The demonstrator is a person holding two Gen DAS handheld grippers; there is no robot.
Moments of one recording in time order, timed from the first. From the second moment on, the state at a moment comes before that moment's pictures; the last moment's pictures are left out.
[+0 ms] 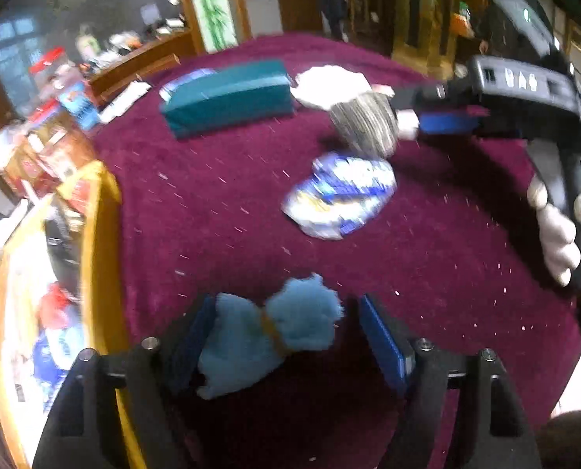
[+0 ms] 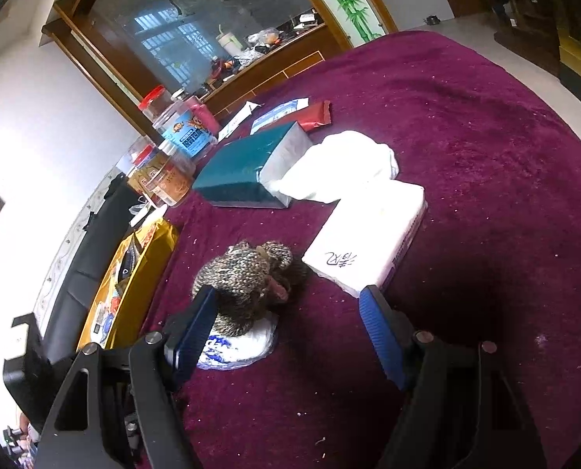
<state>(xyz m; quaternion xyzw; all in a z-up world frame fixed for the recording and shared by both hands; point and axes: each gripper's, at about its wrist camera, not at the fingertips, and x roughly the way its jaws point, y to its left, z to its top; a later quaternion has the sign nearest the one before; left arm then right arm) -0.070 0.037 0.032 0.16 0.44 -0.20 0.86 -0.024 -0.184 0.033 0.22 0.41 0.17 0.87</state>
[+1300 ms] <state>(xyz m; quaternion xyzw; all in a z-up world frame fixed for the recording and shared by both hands) -0.154 0.323 0.075 -0.14 0.38 -0.02 0.91 -0.025 -0.078 0.103 0.09 0.42 0.14 0.89</state>
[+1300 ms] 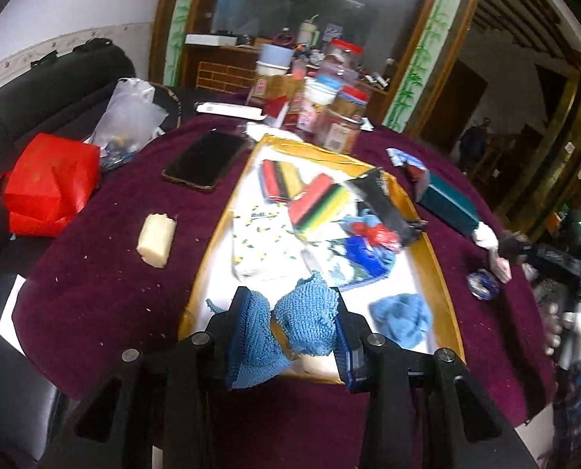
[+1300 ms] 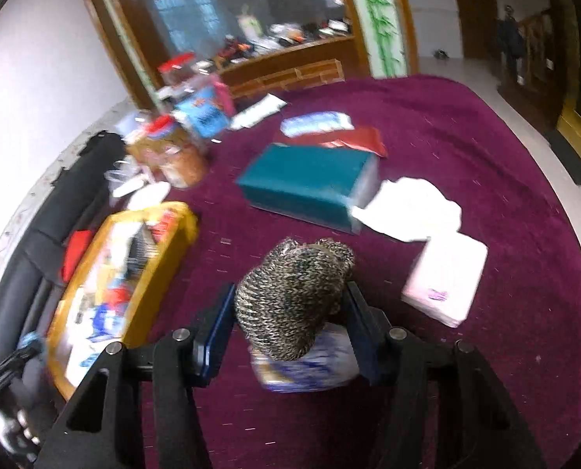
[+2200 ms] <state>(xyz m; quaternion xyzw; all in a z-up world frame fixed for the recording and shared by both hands) -0.183 0.382 0.095 -0.23 0.31 0.06 0.92 -0.073 0.202 0.076 0.01 0.51 0.45 0.73</state>
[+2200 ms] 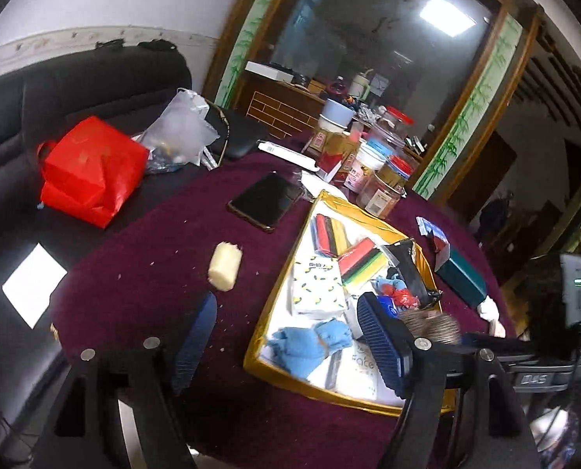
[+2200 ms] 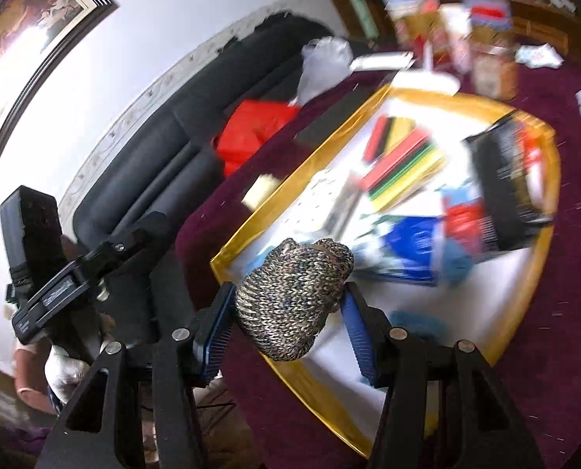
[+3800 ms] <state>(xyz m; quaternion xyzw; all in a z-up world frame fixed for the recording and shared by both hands) -0.181 0.235 0.110 -0.15 0.33 -0.12 0.92 -0.047 -0.112 0.058 0.12 0.47 0.14 0.86</state>
